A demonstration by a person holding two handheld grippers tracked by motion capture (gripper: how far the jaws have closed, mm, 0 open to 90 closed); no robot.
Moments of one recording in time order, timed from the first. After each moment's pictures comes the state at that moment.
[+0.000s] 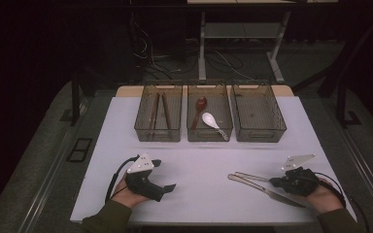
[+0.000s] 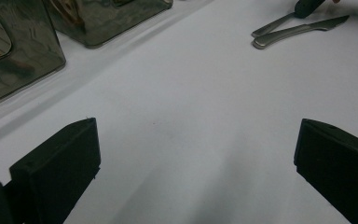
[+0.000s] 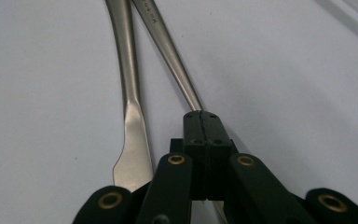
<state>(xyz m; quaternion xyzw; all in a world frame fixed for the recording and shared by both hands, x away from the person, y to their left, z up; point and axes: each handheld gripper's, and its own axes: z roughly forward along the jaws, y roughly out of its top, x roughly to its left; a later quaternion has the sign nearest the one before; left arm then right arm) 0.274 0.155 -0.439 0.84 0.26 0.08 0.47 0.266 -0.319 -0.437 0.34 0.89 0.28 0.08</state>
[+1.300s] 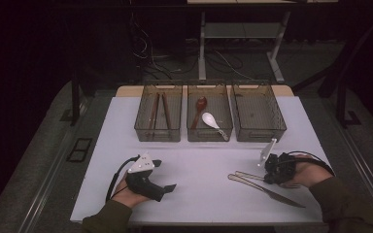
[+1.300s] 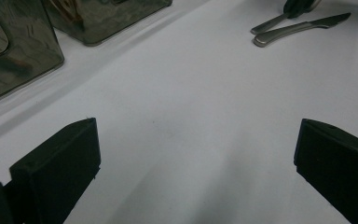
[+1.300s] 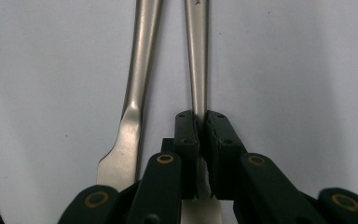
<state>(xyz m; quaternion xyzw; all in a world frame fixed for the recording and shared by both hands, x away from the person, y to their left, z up) 0.275 0.154 -0.440 0.84 0.27 0.08 0.47 0.315 -0.270 -0.420 0.17 0.98 0.09 0.02</state>
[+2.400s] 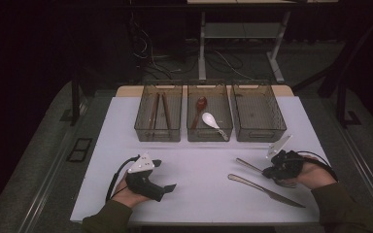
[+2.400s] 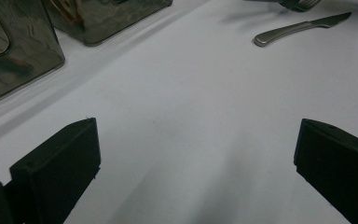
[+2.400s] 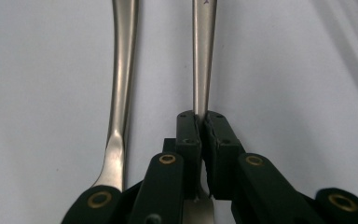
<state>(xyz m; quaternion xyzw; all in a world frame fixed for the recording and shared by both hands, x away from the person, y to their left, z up) 0.275 0.154 -0.440 0.84 0.27 0.08 0.47 0.317 -0.292 -0.418 0.23 0.95 0.20 0.04</state>
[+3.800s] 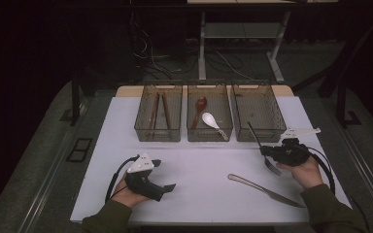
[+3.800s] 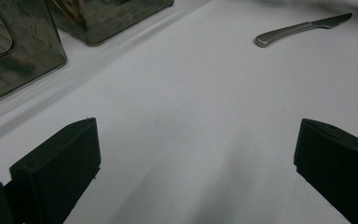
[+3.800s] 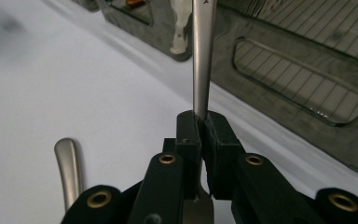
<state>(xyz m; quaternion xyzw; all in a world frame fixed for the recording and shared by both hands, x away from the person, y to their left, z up) 0.275 0.156 -0.440 0.84 0.27 0.08 0.47 0.328 -0.312 -0.414 0.41 0.81 0.41 0.12</state>
